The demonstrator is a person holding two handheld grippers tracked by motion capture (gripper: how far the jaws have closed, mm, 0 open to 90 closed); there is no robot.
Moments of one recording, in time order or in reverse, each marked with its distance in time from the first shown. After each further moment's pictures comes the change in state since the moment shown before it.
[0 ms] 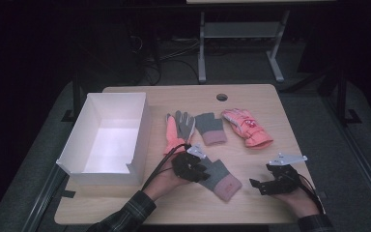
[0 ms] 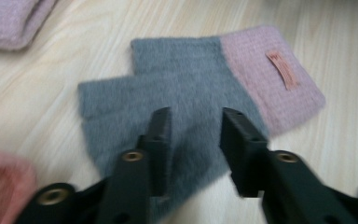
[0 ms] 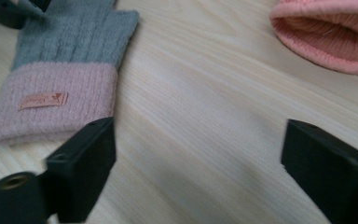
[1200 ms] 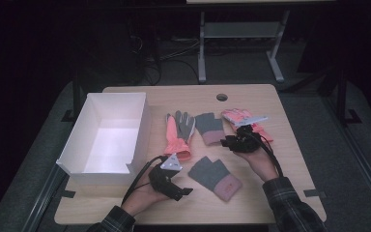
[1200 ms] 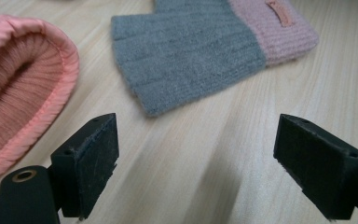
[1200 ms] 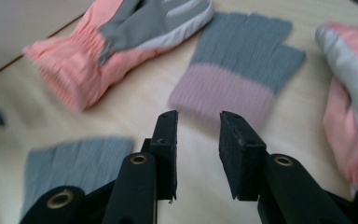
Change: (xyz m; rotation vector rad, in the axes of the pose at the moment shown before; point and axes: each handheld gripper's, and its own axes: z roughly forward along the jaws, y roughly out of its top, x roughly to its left) left arm -0.013 -0.057 -0.036 -0.091 0.098 -0.014; right arm 0.006 0.119 0.073 -0.049 0.094 0.032
